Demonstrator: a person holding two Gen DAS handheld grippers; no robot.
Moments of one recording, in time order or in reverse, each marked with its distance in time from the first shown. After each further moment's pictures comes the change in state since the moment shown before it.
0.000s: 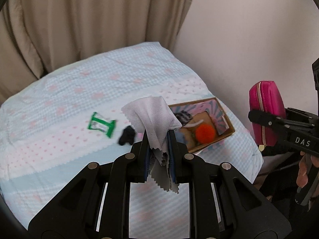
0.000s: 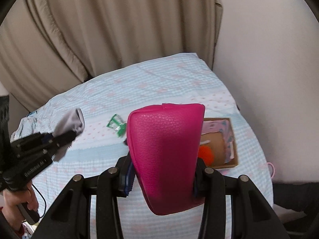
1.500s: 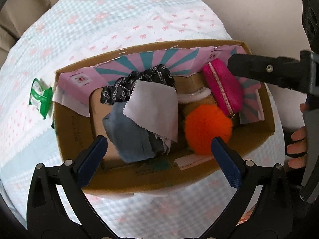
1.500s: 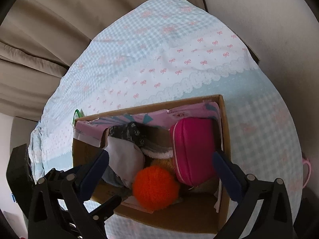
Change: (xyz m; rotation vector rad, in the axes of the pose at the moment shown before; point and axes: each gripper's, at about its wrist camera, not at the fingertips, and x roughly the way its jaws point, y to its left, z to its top) left arm 0.272 -0.097 -0.013 -0.024 0.422 0.110; right arm 0.228 -0.189 0.016 0.204 0.312 0.224
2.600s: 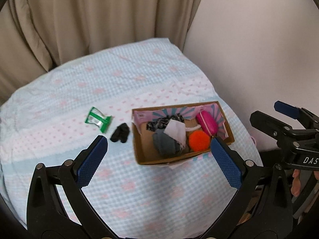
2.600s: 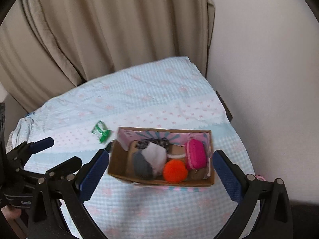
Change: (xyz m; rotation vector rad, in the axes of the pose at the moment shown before) left arm -0.245 0.069 -0.084 -0.058 -0.406 0.000; right arm -0.177 0.164 -0.097 -0.243 -0.352 -0.224
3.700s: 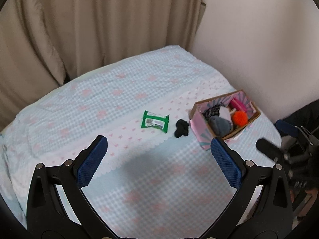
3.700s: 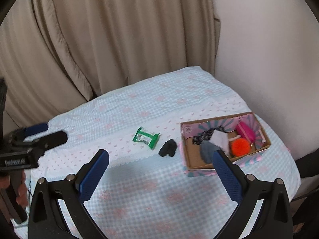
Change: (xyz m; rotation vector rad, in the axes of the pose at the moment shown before) left arm -0.030 0.265 -0.023 0.161 -0.051 -0.100; right arm 0.019 0.253 -0.069 0.125 -0.143 -0.095
